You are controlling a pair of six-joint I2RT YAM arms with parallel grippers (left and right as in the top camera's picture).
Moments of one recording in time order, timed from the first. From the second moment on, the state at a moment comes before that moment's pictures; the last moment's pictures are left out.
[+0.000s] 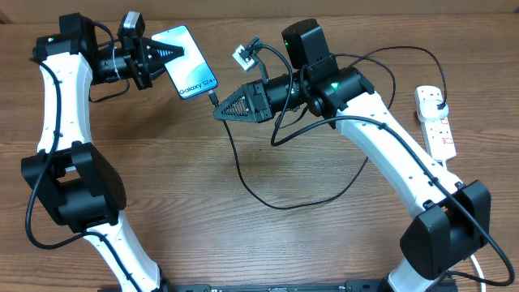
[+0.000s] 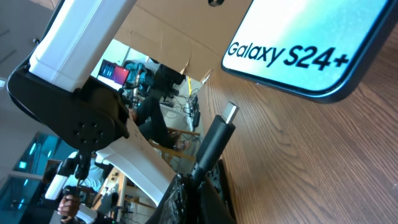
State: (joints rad) left arm 0.23 2.12 1.99 -1.28 1.52 -0.22; right arm 0.51 1.82 1.64 -0.52 -1.18 0.34
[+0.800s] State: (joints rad) left arm 0.23 2.12 1.99 -1.21 1.52 -0.30; right arm 0.53 1.82 1.43 0.02 -1.27 0.58
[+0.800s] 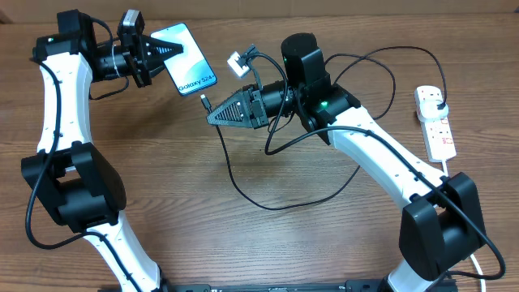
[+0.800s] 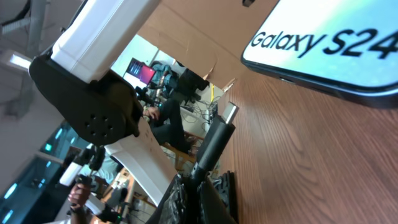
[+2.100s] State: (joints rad) left arm 0.20 2.12 1.99 -1.20 1.52 -0.31; right arm 0.50 1.82 1.42 0.01 -1.22 0.62
